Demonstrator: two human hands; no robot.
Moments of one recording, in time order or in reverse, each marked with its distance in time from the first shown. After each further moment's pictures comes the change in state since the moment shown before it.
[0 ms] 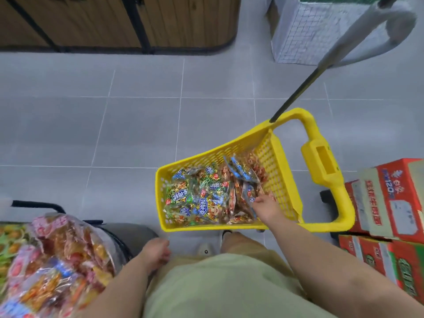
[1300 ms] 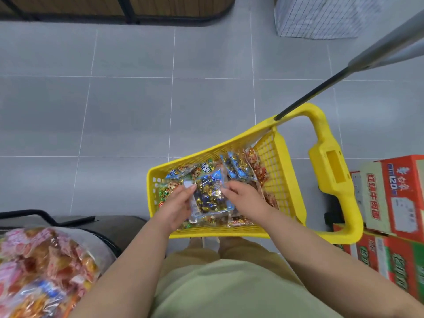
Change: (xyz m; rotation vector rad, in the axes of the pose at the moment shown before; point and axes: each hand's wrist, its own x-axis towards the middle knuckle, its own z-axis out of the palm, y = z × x) left_hand -0.014 0.150 0.033 -0.551 -0.483 0.309; right_hand -0.012 -0.093 -0.010 0.065 -0.292 -0.391
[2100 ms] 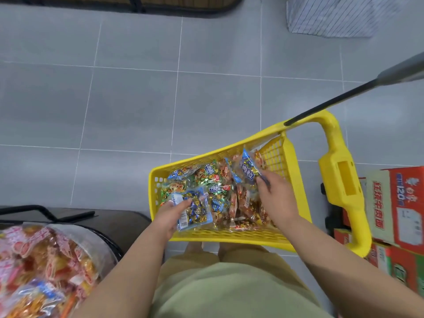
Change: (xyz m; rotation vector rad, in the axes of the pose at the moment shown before) left_hand 0.014 -0.013 -0.029 0.191 0.371 -0.197; right_hand 0.011 0.025 -0.037 -0.281 0.549 -0.096
